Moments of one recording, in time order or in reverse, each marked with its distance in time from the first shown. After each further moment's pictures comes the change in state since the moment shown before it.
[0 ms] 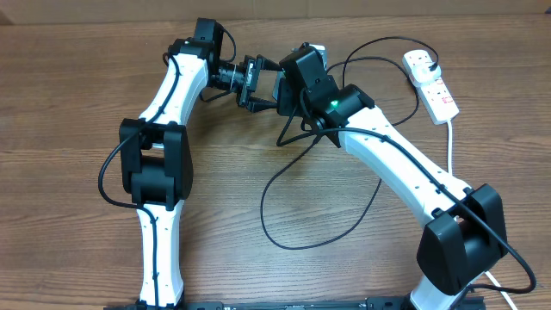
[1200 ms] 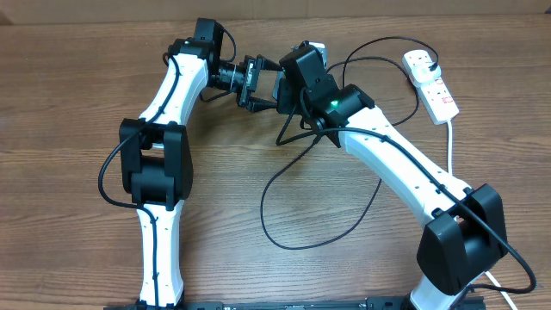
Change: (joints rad) left arm 0.000 0.000 0.000 0.000 0.000 0.000; right arm 0.000 0.000 0.000 0.021 0.002 0.000
